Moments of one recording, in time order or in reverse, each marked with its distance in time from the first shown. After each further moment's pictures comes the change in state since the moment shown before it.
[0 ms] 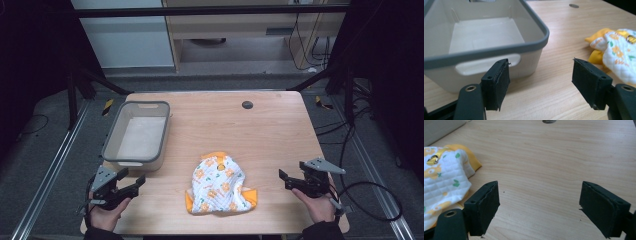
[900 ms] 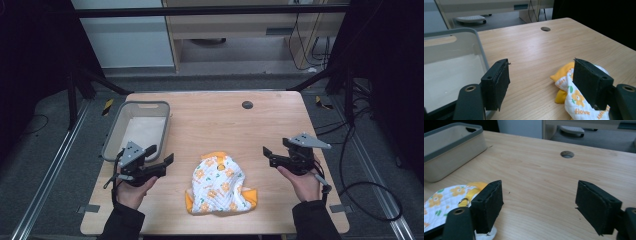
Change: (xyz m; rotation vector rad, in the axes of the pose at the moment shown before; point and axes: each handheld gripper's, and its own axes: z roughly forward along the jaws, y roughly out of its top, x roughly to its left) left arm -0.060 0.063 0.045 -0.039 -0.129 0.086; right arm 0.036 0.070 0.017 -0.078 0.072 -0.068
